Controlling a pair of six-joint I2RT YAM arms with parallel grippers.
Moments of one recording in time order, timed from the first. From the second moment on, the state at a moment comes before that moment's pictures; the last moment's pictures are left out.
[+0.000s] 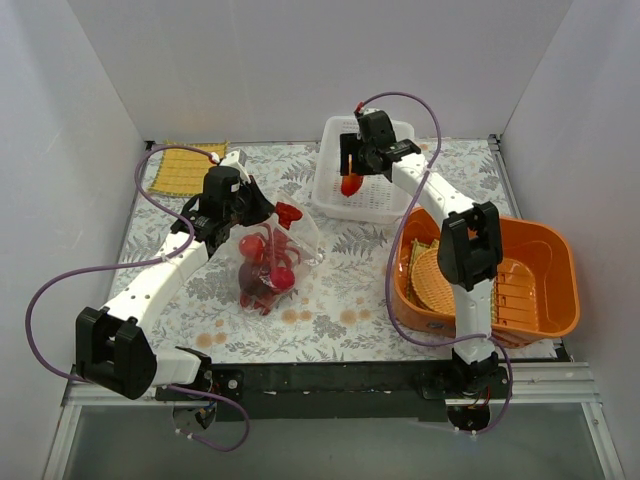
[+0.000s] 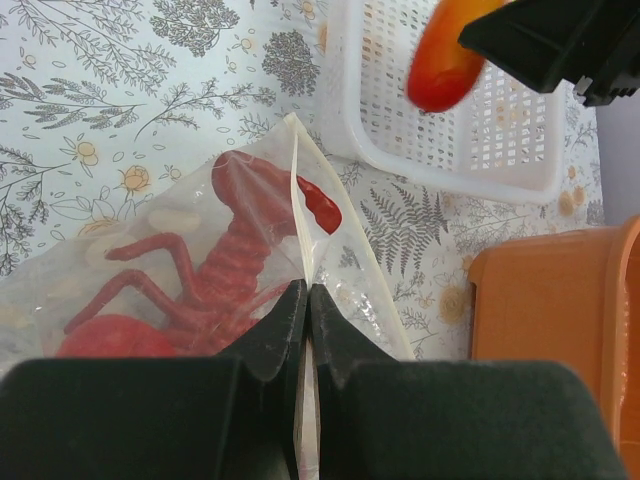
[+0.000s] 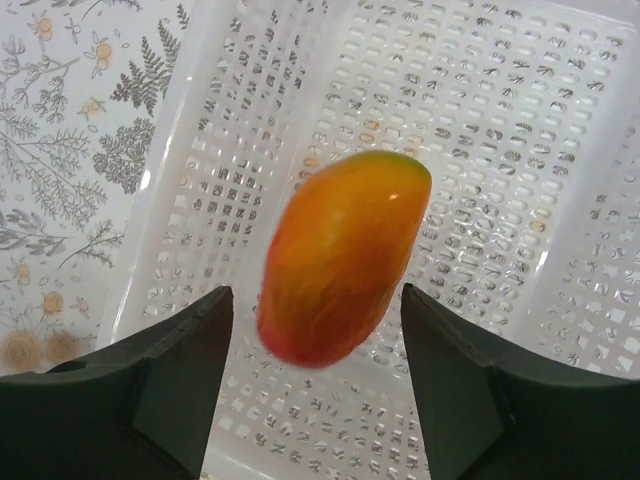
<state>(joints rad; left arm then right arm) -0.36 1.30 1.06 -0.30 0.07 -0.57 0.48 2.09 1.89 -0.51 0.06 0.30</state>
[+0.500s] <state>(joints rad) -0.36 1.30 1.06 -0.29 0.08 -0.56 0.63 1.73 1.61 -0.54 0.05 0.30</state>
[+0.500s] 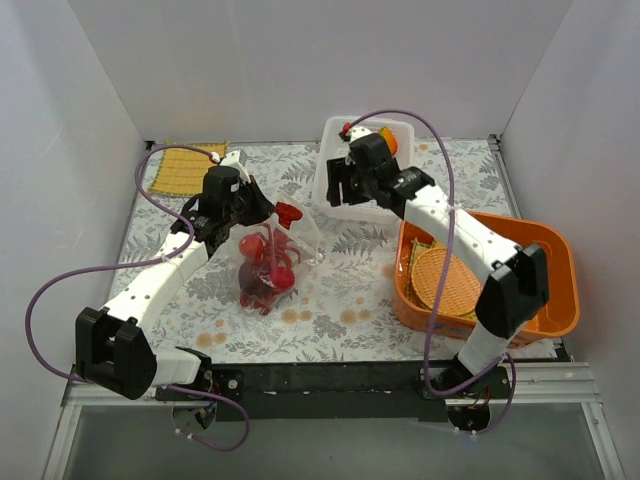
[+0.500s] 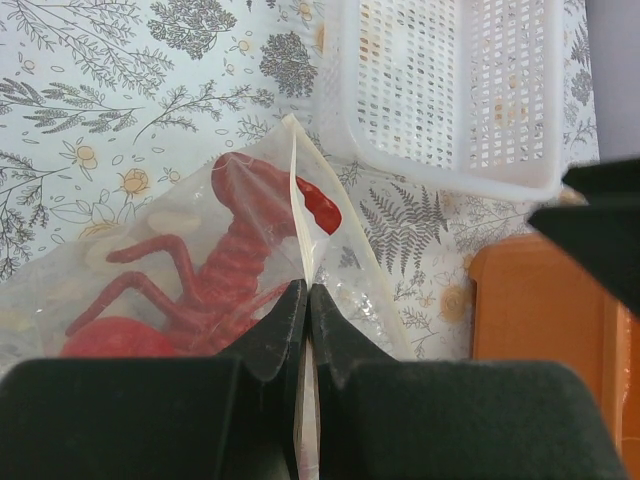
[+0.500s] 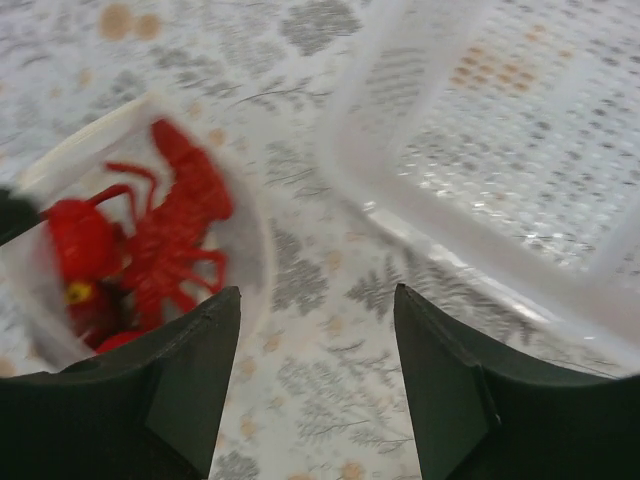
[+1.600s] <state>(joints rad) -0.36 1.23 0.92 -0.08 0.17 -0.68 0.86 1.67 1.26 -0.29 -0.25 0.46</state>
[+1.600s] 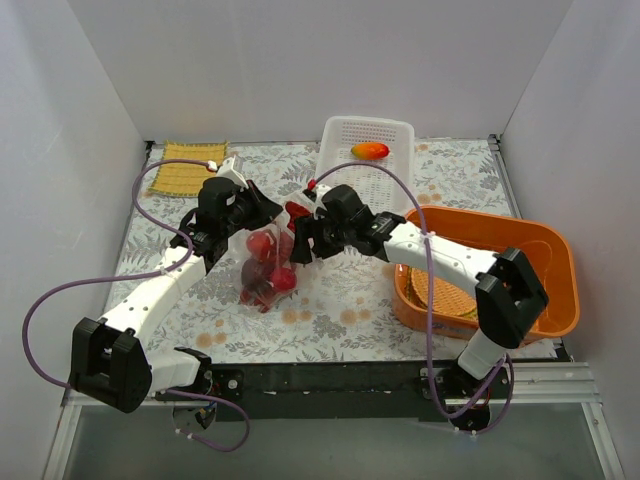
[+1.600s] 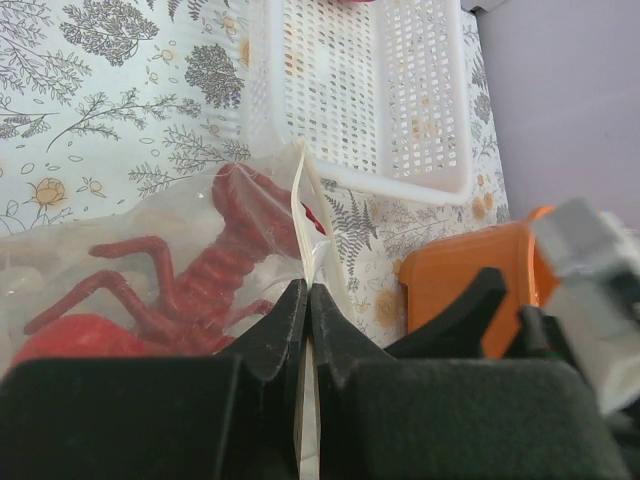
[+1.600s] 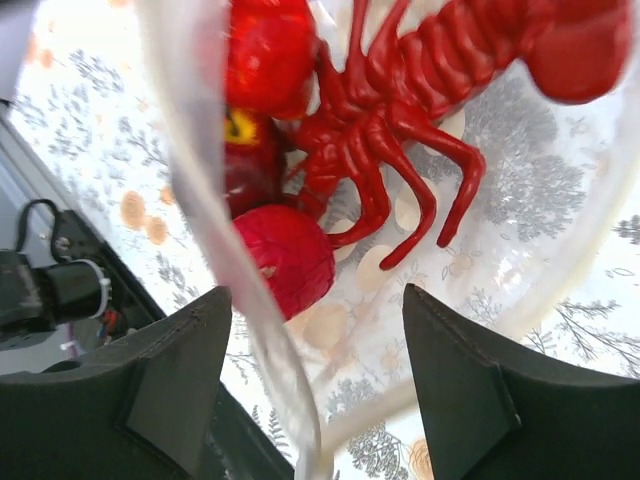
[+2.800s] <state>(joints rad) -0.36 1.30 0.92 0.00 0.20 -0.72 0.84 1.88 1.39 -0.32 -0.41 0.46</state>
